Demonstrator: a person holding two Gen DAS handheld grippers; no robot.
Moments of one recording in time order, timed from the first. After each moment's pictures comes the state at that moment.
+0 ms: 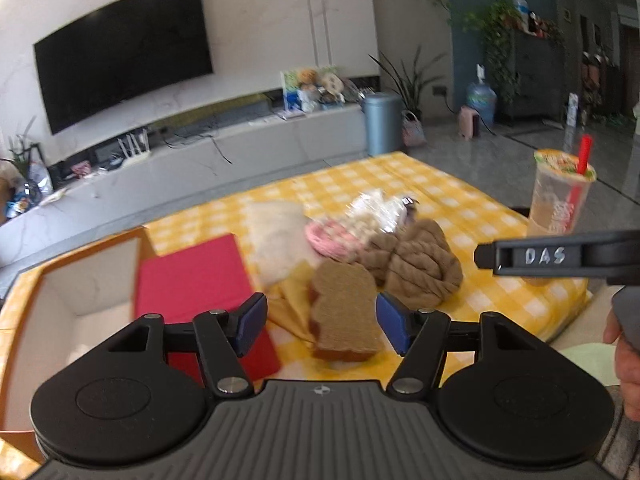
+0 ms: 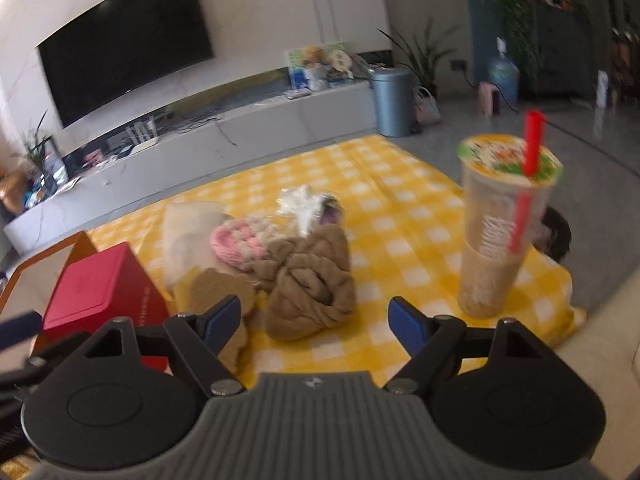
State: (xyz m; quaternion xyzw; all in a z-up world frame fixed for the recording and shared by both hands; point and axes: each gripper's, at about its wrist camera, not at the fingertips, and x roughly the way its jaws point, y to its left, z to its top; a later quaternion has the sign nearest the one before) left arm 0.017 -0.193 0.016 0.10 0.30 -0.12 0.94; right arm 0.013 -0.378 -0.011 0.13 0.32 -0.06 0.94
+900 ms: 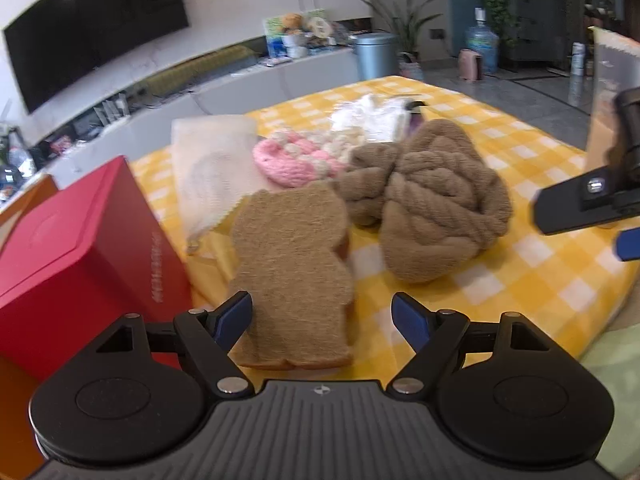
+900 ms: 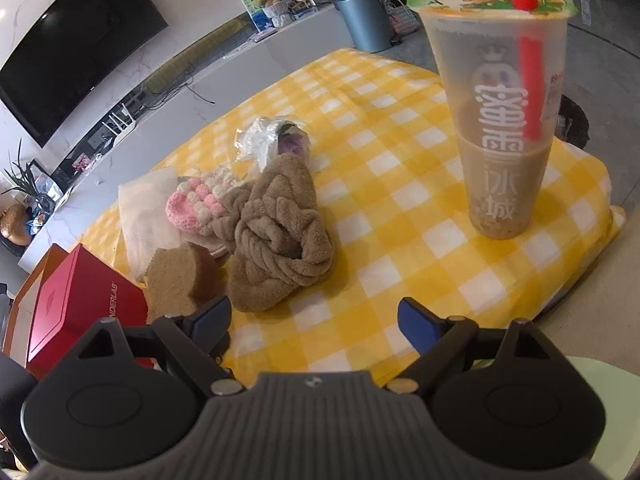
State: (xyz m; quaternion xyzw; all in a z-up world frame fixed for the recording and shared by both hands) left arm 0.077 -0.236 -0.089 0.13 0.35 -0.09 0.92; right arm 0.055 -0.421 -0.067 0.25 0.41 -0.05 0.88
